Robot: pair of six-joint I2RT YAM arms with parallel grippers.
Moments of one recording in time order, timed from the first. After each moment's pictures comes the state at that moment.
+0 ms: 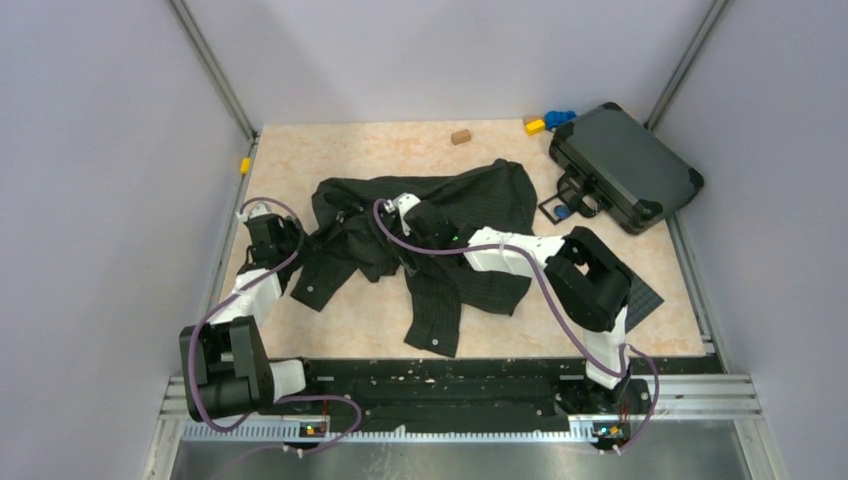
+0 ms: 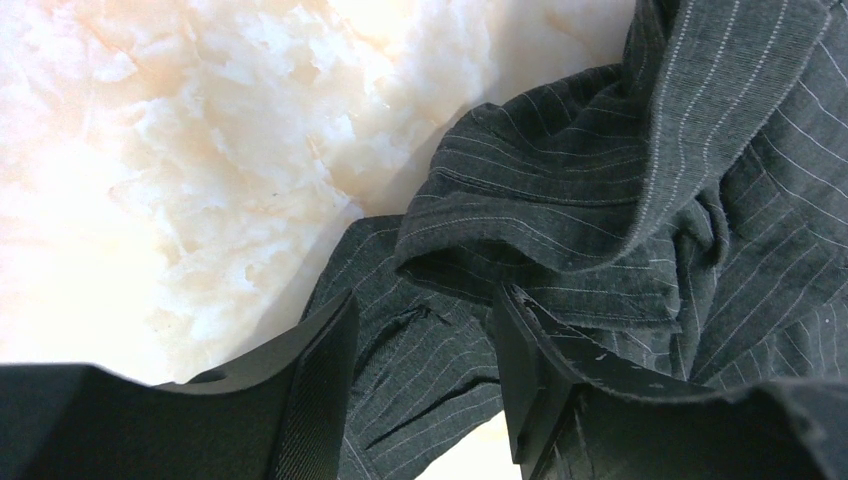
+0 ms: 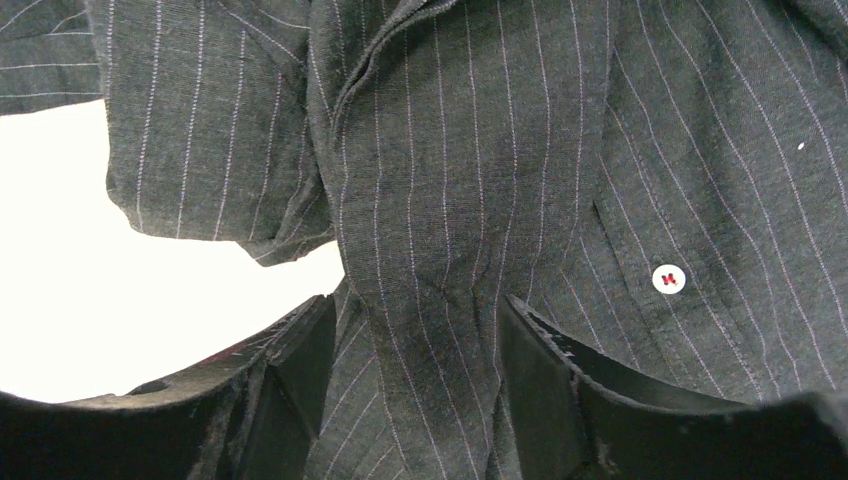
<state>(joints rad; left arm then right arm) 0.18 1.25 0.58 -0.02 0.07 -0.57 0.93 1.94 1.33 -0.17 0.10 0.16</state>
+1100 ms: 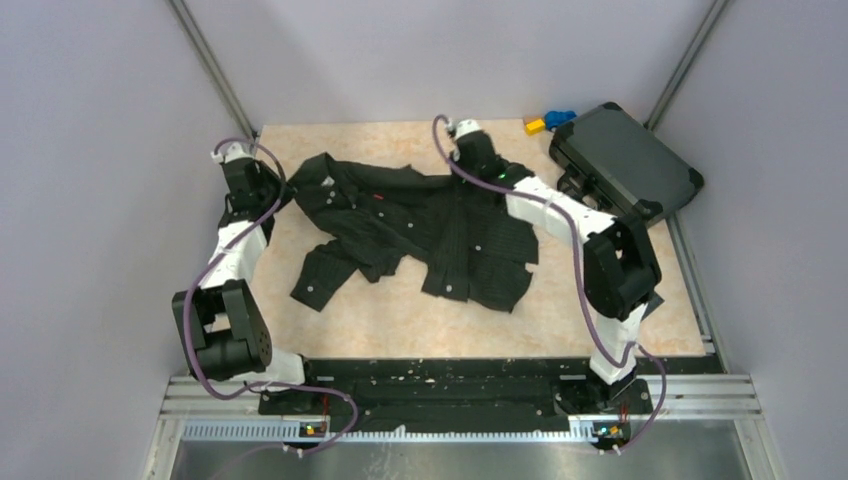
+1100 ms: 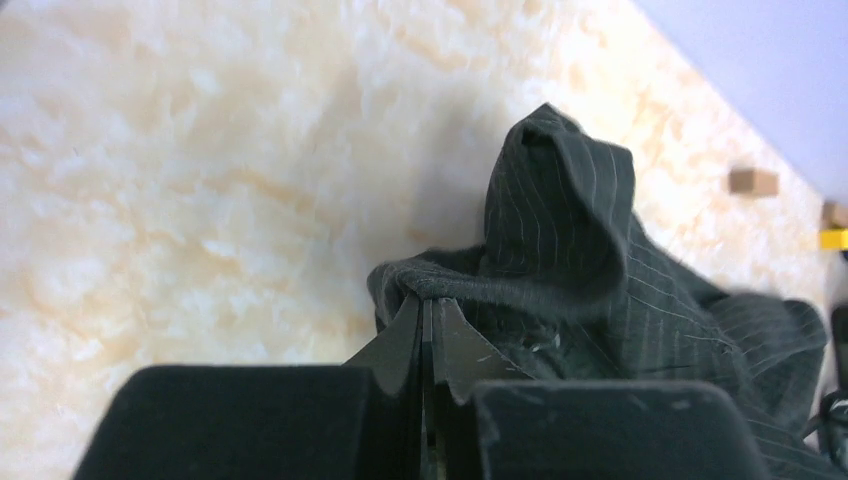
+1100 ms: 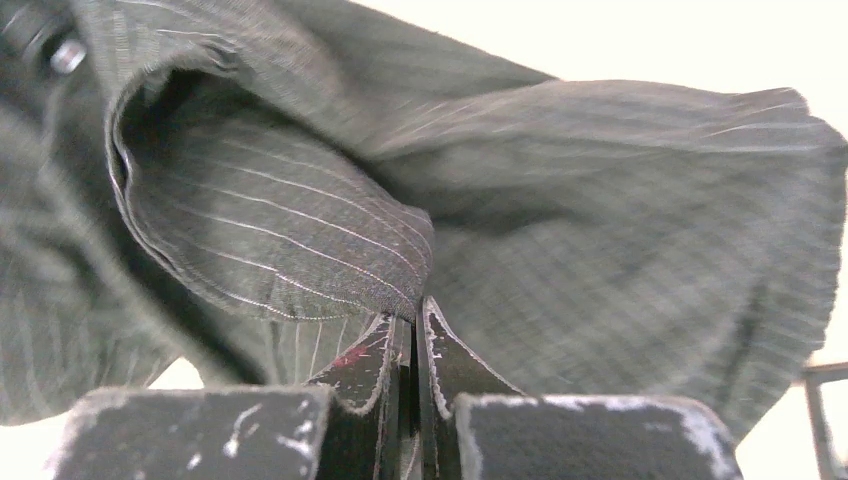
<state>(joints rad) 0.22 1.44 0.97 -0.01 0.11 -0.54 0.66 1.89 1.52 -0.29 0.18 0.16</state>
